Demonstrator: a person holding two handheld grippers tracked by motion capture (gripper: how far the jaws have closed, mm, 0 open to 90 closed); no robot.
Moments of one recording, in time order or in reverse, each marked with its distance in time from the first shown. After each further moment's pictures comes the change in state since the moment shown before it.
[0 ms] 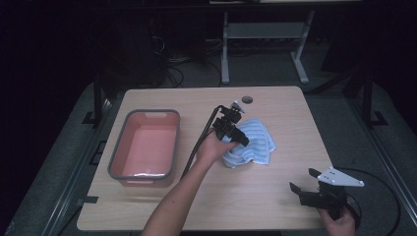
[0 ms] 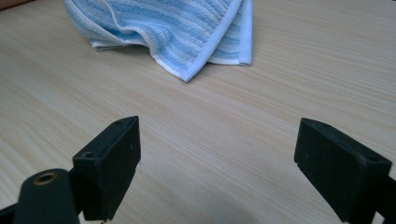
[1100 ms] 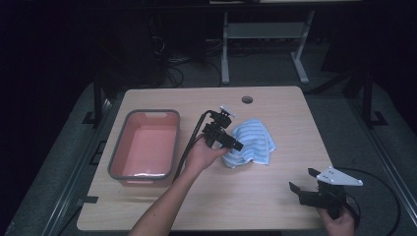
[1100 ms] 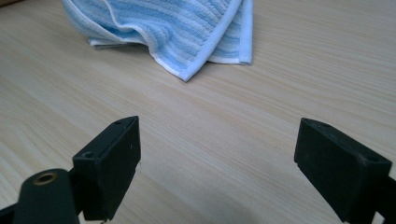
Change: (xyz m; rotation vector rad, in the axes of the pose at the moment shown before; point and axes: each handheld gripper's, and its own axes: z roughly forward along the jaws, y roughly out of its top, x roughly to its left) left arm 0.002 -0.033 -0.025 -0.075 -0.059 0.005; right arm -0.001 0.000 0.002 0.004 0.000 -0.005
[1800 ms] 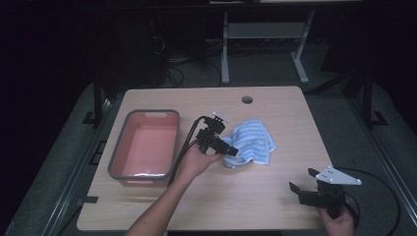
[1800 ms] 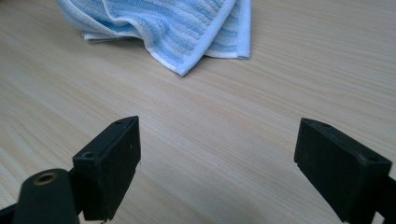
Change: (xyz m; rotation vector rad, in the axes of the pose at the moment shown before) left arm 0.003 -0.022 -0.006 -0.021 -0.018 -0.011; right arm -0.002 -0.002 0.003 0.018 -0.008 -0.001
